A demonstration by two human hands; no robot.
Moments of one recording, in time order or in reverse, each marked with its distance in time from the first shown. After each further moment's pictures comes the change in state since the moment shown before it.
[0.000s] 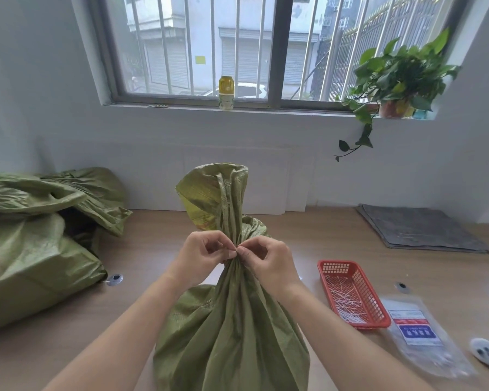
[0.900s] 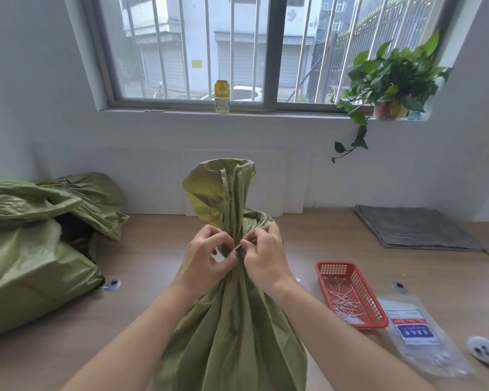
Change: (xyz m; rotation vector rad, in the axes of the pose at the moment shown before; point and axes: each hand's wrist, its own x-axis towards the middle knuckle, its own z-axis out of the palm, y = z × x) left_hand -0.004 0.007 0.020 0.435 0.198 0.286; right_hand 0.002 -0.043 -0.001 -0.198 0.065 0.103
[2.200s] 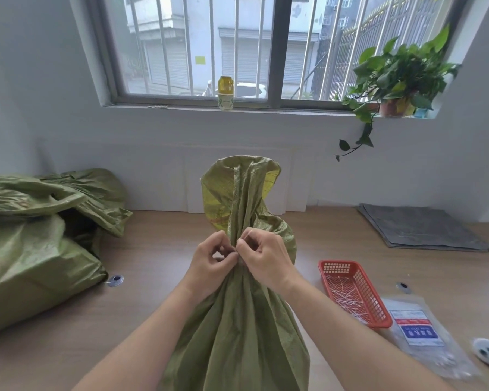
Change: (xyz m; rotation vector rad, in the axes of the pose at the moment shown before) left_hand -0.010 -0.002 0.013 -0.557 -0.048 -0.284; right_hand 0.006 0.012 0.001 0.043 -0.131 -0.180
